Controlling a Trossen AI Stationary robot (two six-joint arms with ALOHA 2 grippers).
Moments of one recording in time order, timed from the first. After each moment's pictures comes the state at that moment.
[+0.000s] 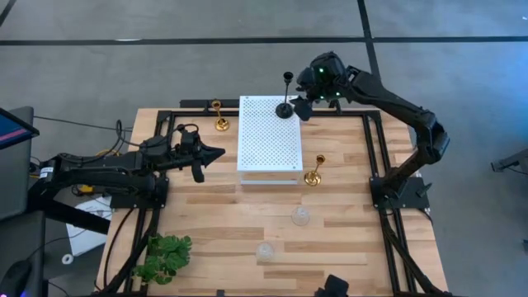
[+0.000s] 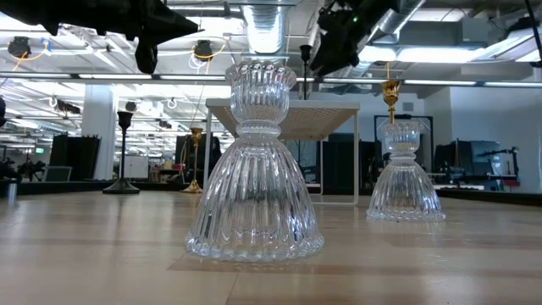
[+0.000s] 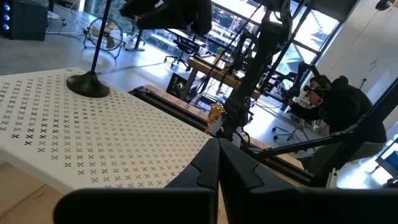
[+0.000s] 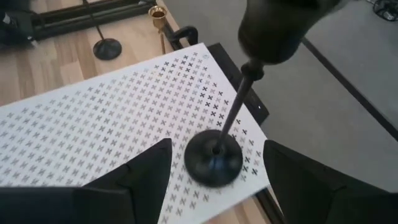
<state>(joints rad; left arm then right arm) 0.12 0.53 0.44 0.25 -0.08 -0.37 -0.60 1.58 1.64 -0.76 -0.08 -0.17</state>
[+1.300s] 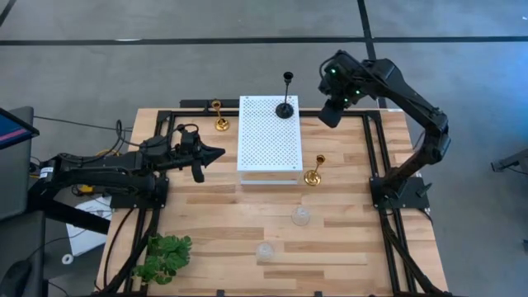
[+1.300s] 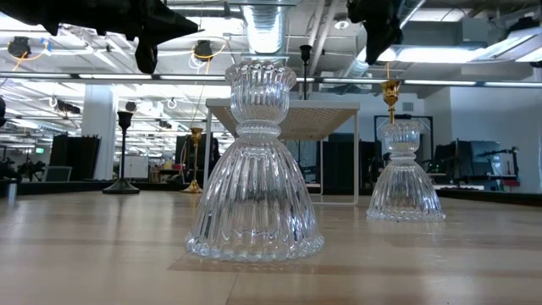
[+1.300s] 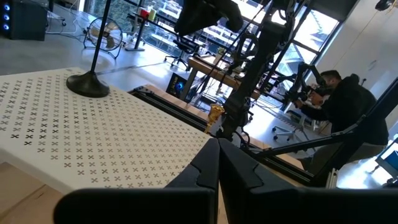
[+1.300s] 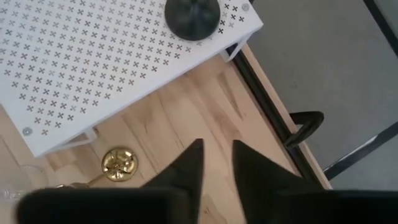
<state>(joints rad) 0.12 0.53 0.44 0.25 -0.08 -0.37 -0.60 1.57 1.90 -1.46 0.08 -0.12</state>
